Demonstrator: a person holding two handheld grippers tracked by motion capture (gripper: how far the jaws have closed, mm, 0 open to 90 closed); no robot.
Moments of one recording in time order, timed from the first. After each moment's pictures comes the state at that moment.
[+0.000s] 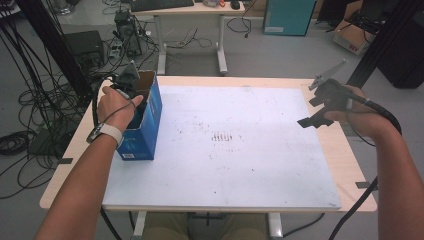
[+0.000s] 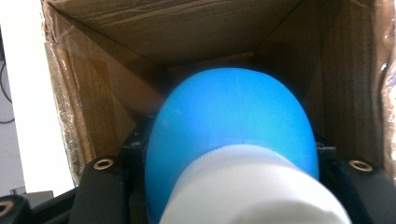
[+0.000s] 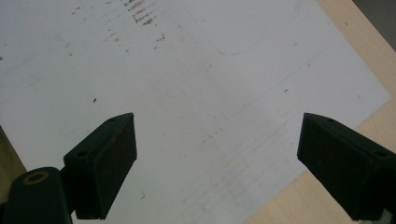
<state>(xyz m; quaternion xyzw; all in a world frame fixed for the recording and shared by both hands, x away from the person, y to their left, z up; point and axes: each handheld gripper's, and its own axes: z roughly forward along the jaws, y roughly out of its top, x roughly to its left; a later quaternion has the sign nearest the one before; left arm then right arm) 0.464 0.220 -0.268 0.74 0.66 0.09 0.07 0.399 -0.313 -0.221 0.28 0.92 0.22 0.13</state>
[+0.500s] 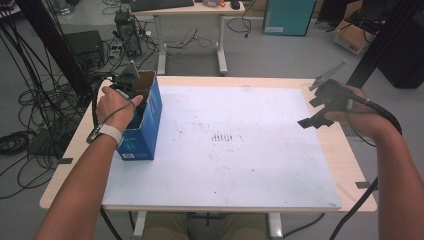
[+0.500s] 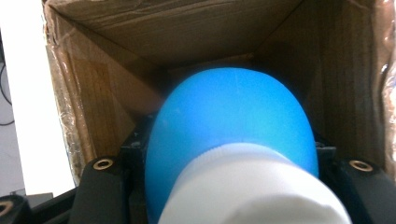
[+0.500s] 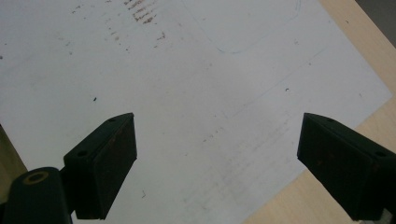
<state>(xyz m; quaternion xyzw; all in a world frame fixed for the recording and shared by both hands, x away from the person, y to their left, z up) 0.464 0.221 -0.269 0.74 0.66 0.10 0.07 0.399 -0.313 -0.222 0.28 0.93 0.22 0.13</state>
